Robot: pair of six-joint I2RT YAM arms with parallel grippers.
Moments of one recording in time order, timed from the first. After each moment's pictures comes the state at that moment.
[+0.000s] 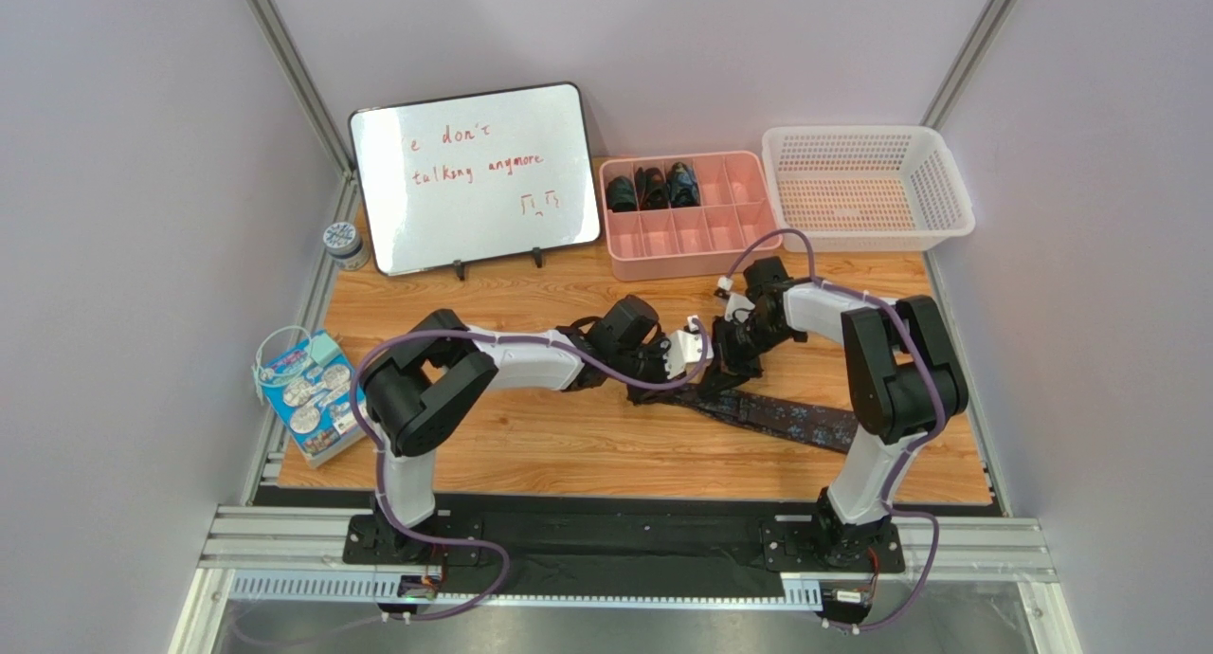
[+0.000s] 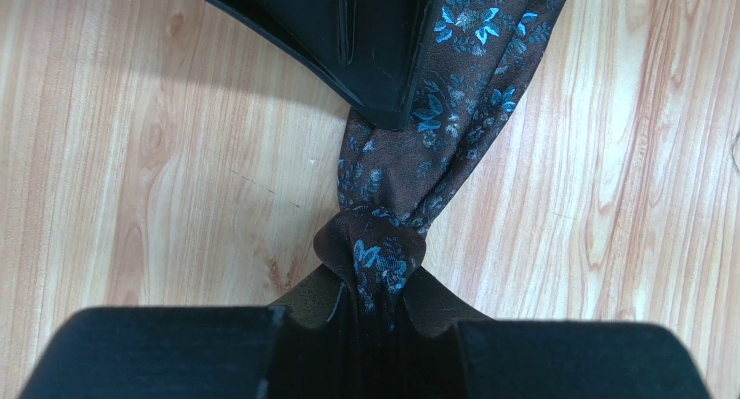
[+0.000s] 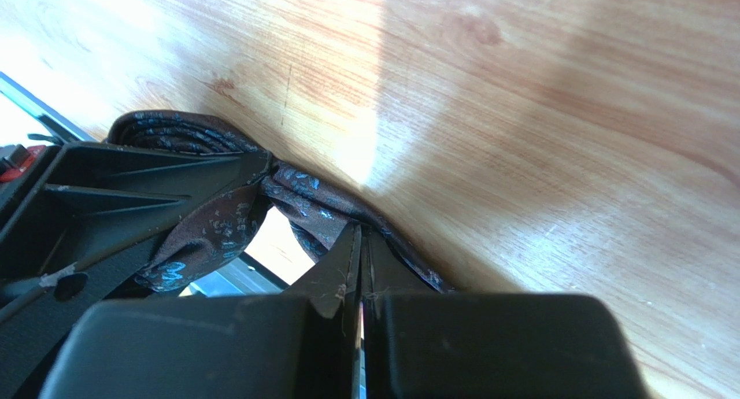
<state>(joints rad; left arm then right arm) -0.90 1.90 1.05 0.05 0.41 0.35 0.23 1.80 0.98 -0.61 -0.60 0.25</state>
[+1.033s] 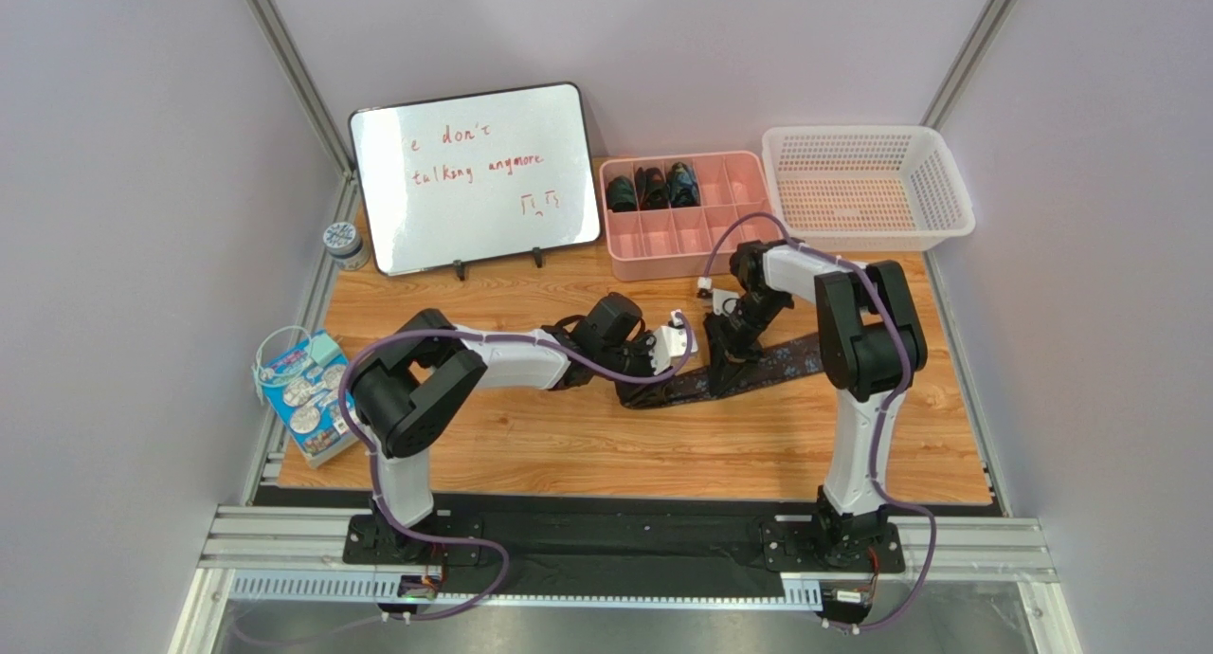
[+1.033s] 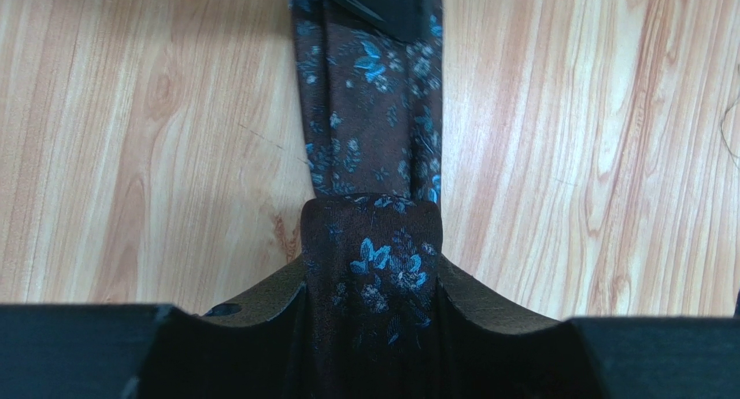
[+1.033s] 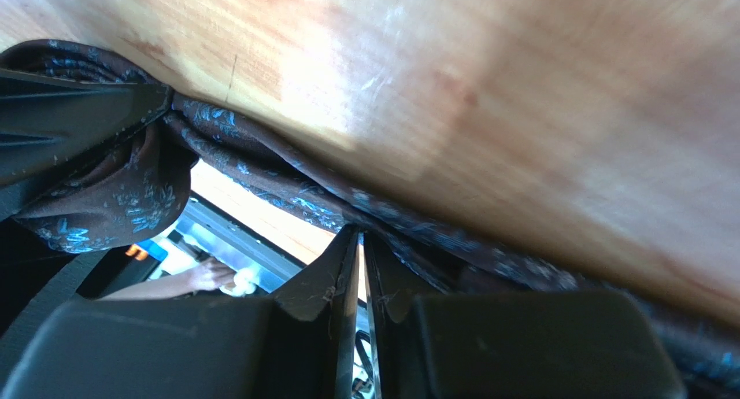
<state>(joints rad) -0.85 1.86 0.98 0.09 0.46 0.32 0.23 2.04 1.30 -1.03 -0.53 -0.06</state>
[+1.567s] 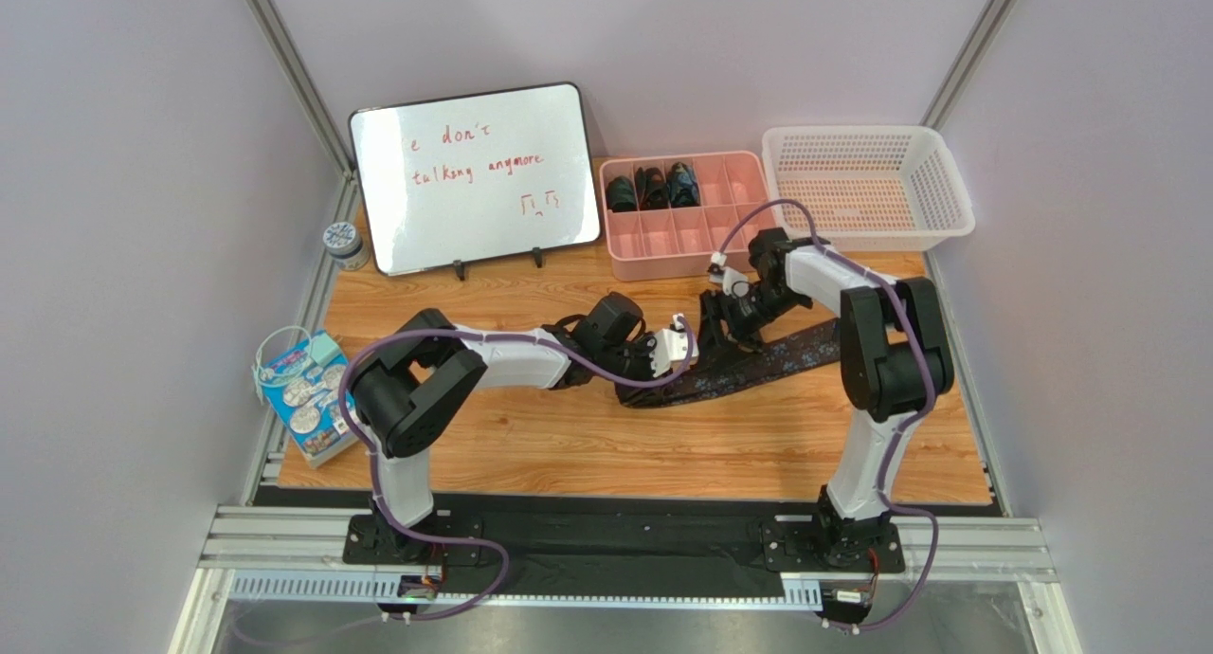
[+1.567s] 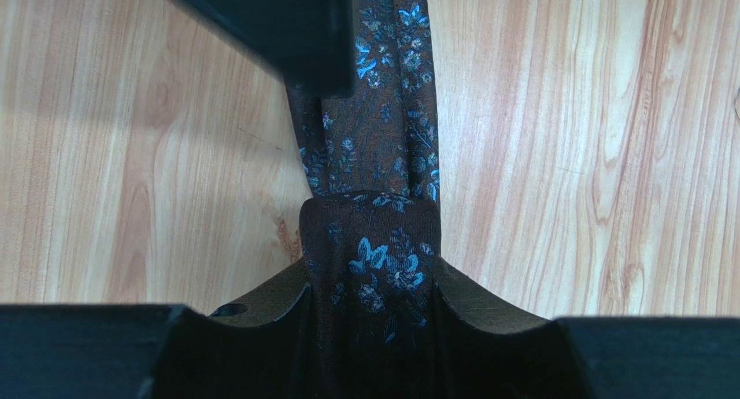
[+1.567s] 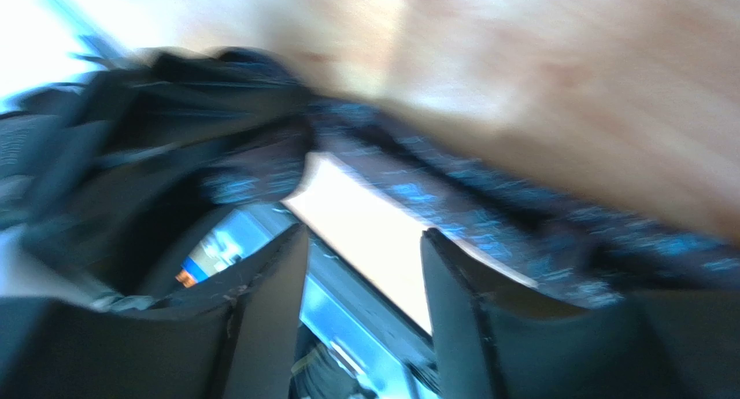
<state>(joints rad) -0.85 1.86 0.99 0.07 0.46 0.39 0.20 1.93 1.26 -0.94 -0.72 0.01</state>
